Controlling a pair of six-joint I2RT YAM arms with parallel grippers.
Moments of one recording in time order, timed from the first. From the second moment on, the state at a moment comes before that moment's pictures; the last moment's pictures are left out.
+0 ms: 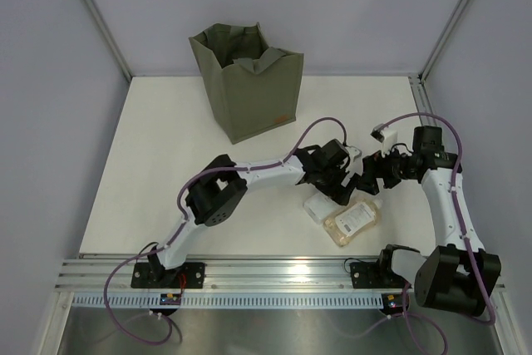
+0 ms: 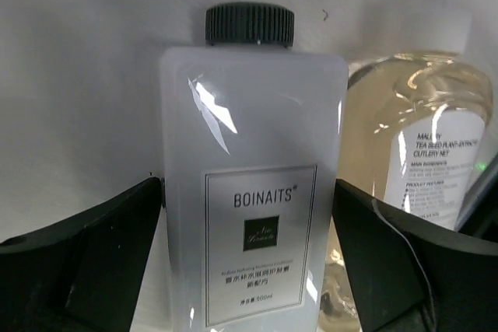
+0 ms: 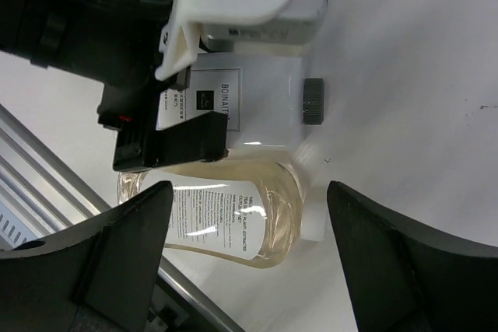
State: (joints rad) left arm -1.03 2.24 1.71 -0.40 0.24 -0.33; right arm -0.18 1.13 0.91 -0.92 -0.67 -0.59
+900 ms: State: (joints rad) left arm -0.94 2.16 1.57 -0.44 -0.26 -0.42; right arm -0.19 1.17 0.91 -0.81 -0.68 -0.48
